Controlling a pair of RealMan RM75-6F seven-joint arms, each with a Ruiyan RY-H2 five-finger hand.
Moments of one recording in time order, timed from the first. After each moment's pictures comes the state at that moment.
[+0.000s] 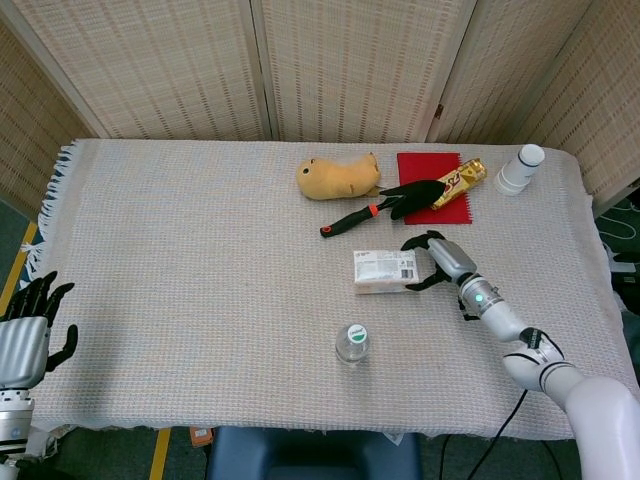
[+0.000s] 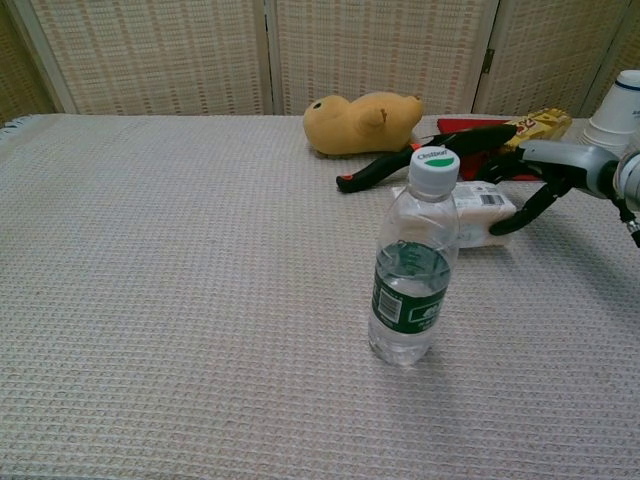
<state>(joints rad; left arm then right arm) -0.15 -1.13 -0.12 -1.73 1.35 1.45 0.19 0.80 -1.63 0.00 -0.70 -1.54 0.74 0.97</state>
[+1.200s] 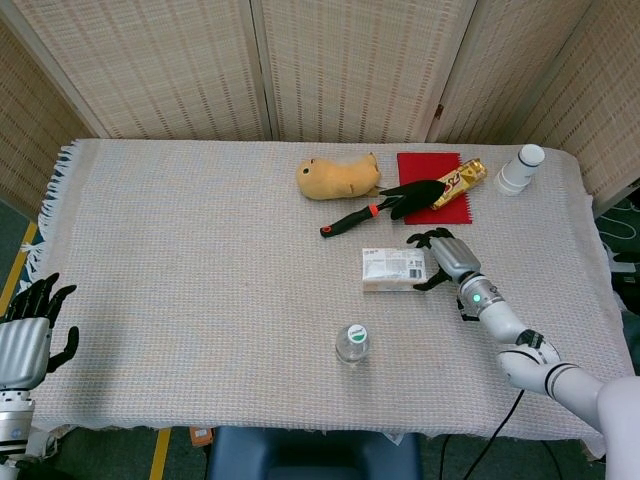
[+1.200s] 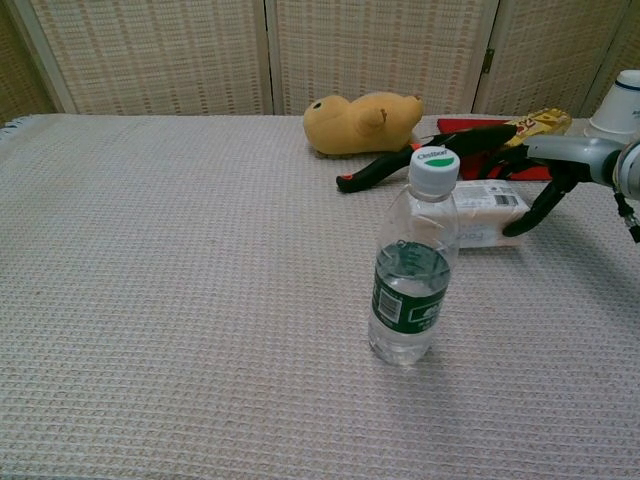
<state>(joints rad) -0.16 -1.12 -0.12 -1.73 1.34 1.44 0.20 0.78 -1.54 0.12 -0.94 -1.31 0.63 0.47</state>
